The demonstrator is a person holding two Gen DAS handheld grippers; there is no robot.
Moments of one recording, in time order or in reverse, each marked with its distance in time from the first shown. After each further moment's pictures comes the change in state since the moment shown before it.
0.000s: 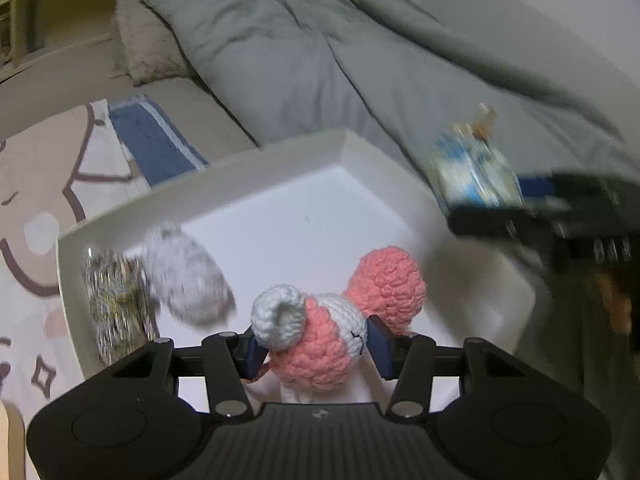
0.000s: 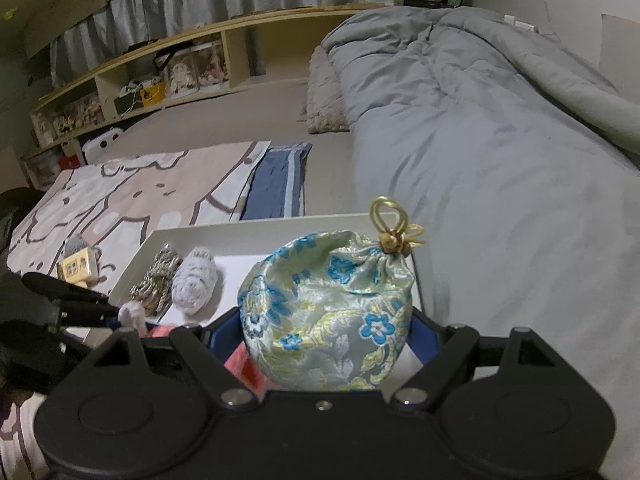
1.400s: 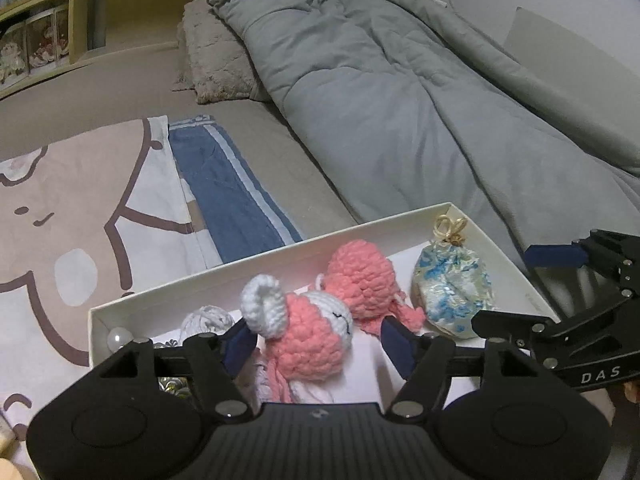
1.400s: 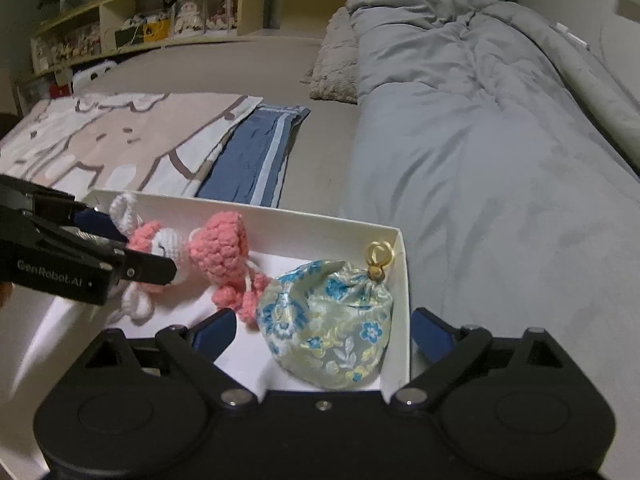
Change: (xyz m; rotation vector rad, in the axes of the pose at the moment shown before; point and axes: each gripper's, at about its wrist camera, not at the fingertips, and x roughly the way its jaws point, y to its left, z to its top) left arm 0.039 0.044 0.045 -0.107 -0.073 0.154; right arm 0.086 -0.004 0.026 -0.168 0.107 -0.045
